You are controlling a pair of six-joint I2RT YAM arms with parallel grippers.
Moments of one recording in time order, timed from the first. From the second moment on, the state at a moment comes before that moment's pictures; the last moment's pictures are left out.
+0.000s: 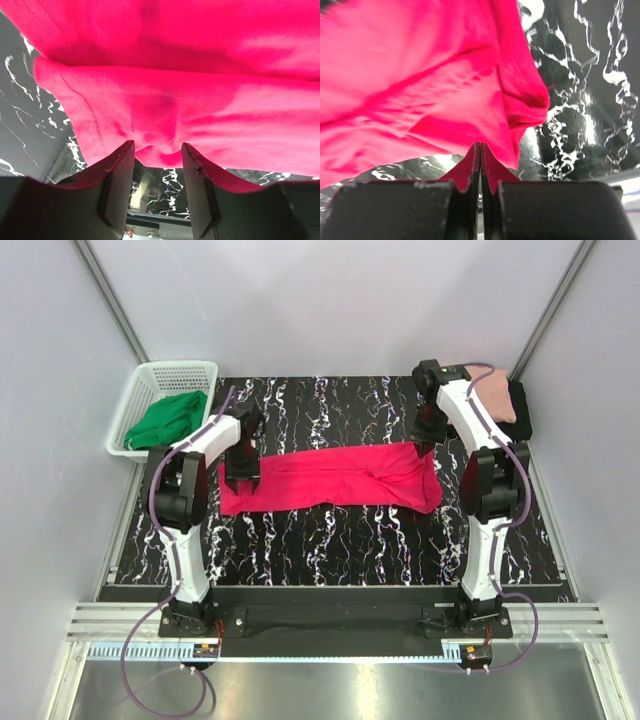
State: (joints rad) left arm -0.22 2.01 1.51 -1.06 -0.11 -0.35; right arm 0.20 2.12 1.99 -1.33 0.12 0.56
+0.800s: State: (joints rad) left arm -0.20 1.36 1.28 -1.03 0.02 -0.39; right arm 0.20 1.30 1.41 -1.18 -0.45 0.57
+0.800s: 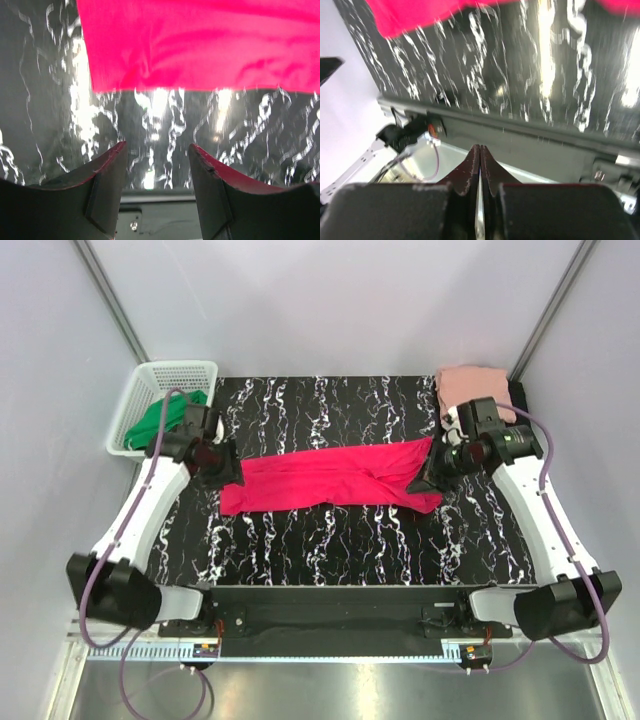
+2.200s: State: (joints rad) left arm -0.23 1.23 1.10 -0.94 0.19 -0.53; right arm 0.02 1.96 1.63 -1.10 -0.20 0.58
